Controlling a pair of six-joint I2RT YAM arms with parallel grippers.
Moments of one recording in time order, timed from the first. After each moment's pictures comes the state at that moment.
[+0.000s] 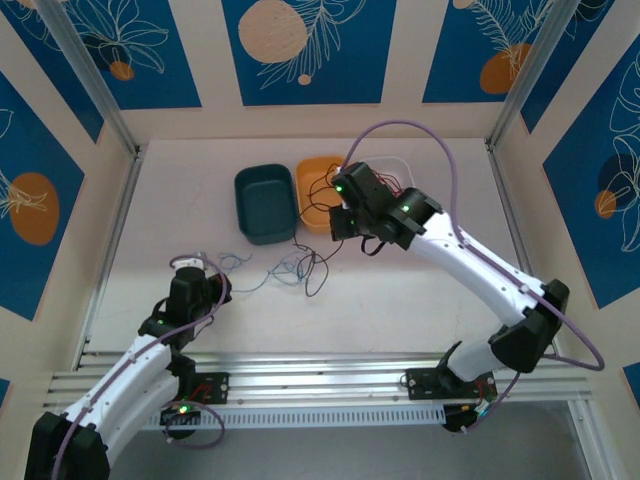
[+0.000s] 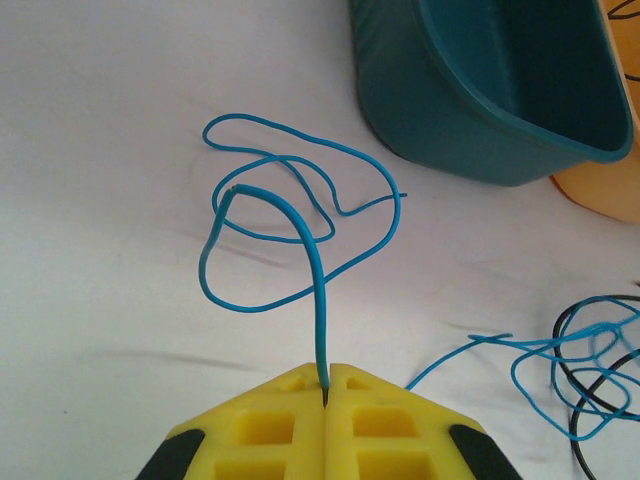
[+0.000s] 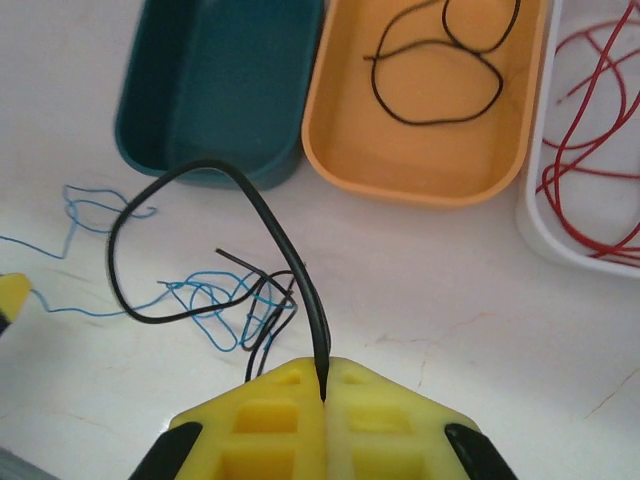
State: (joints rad) left arm -0.33 0.69 0.22 -0.18 -0.03 -0.69; right arm 0.80 1.44 1.54 -0.98 0.19 0.45
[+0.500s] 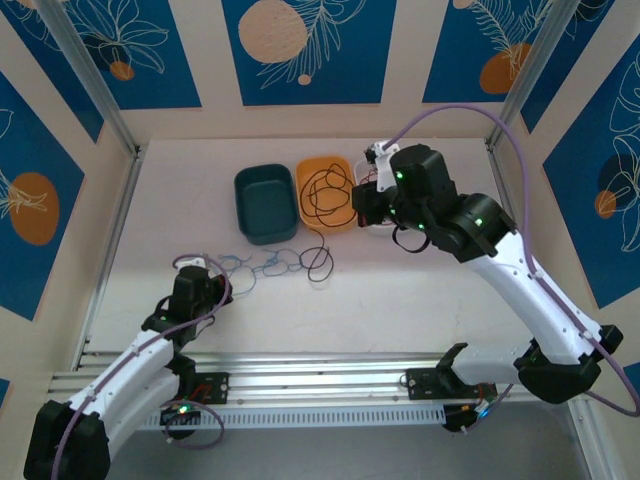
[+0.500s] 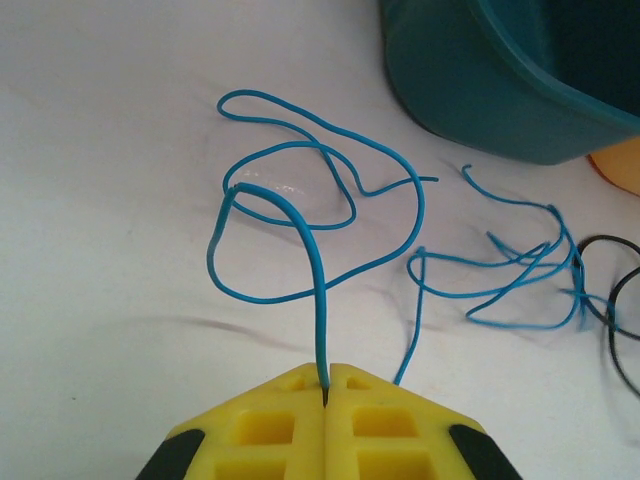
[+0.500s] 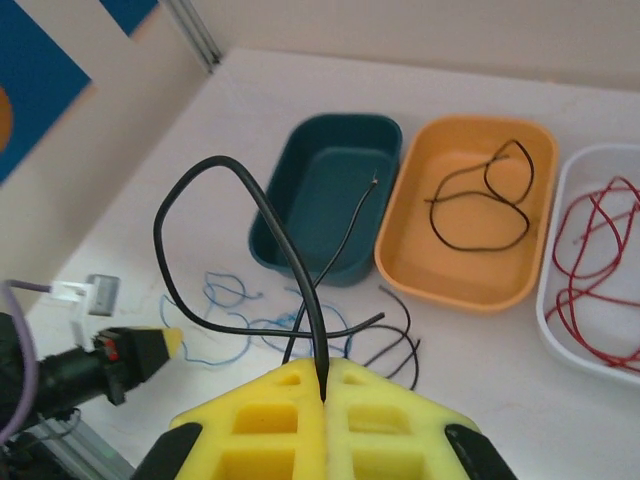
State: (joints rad) left arm -0.33 0.75 0.22 -0.17 -0.03 -0.69; right arm 0.74 1.24 1.64 -0.94 0.06 0.37
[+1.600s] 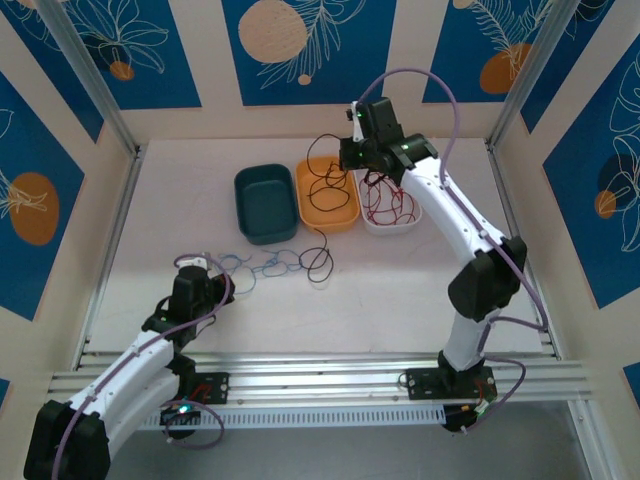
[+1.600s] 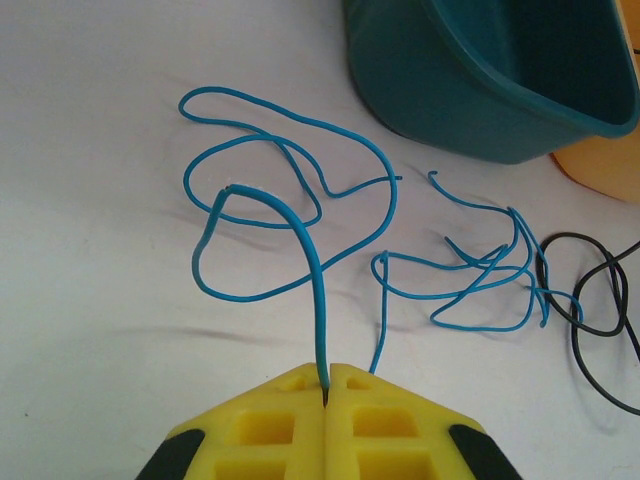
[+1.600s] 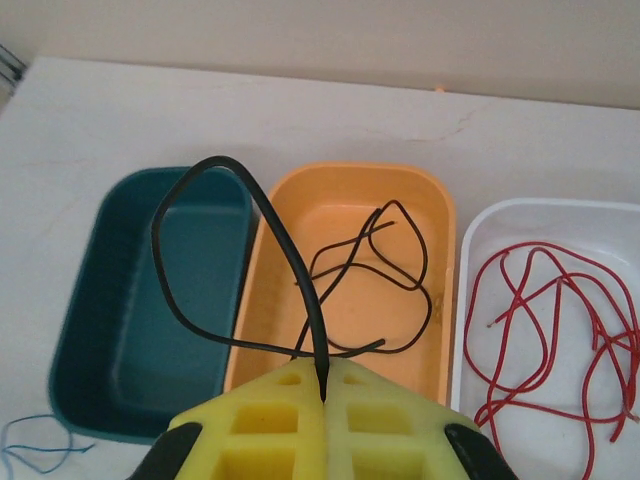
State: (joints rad) left arm -0.33 0.75 0.22 -0.12 0.01 -0.69; right arm 0.48 1.83 1.89 -0.79 0.04 0.27
